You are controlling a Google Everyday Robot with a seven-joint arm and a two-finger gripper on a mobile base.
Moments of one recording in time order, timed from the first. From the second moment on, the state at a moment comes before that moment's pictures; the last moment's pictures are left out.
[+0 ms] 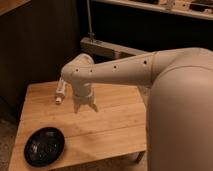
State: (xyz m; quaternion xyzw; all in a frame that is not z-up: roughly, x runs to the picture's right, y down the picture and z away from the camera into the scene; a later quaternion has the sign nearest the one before) arm -0.101 0.096 0.705 -0.26 0.23 0.65 0.68
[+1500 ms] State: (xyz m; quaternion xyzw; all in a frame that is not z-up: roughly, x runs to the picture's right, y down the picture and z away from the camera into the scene) arm -0.230 -0.089 0.830 -0.29 0.11 0.63 0.71
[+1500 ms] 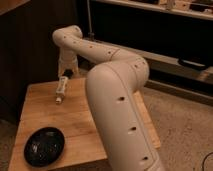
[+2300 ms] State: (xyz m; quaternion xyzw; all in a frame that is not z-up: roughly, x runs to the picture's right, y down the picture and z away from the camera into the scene) arm -0.275 -0.060 0.882 -0.31 0.12 0.63 0.70
